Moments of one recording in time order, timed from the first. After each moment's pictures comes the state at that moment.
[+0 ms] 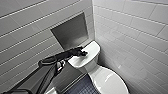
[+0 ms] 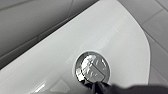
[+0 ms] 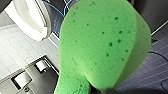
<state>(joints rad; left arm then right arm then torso) 0.10 3.09 -2.66 -0.54 0.39 0.21 -1.57 2.73 -2.16 0.04 0.15 -0.02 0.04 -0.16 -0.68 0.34</state>
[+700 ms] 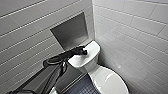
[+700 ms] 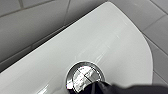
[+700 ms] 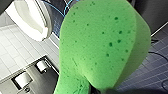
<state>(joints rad) 0.09 3.19 -2.78 -0.53 0.35 0.21 -1.57 2.73 -2.16 0.04 0.15 -0.02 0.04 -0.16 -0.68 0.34</state>
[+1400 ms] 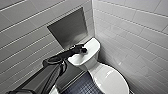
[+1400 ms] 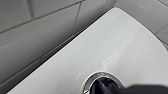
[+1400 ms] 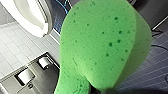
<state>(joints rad) 0.09 3.18 -2.78 -0.44 0.22 0.21 -1.56 2.74 -2.16 0.04 0.15 -0.02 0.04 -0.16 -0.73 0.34</state>
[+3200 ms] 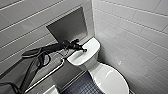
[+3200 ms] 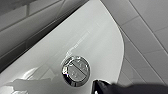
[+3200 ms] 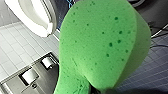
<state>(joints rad) -0.03 2.87 -2.33 -0.67 0.56 0.19 -1.56 2.76 -2.17 0.03 0.15 -0.02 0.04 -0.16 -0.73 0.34</state>
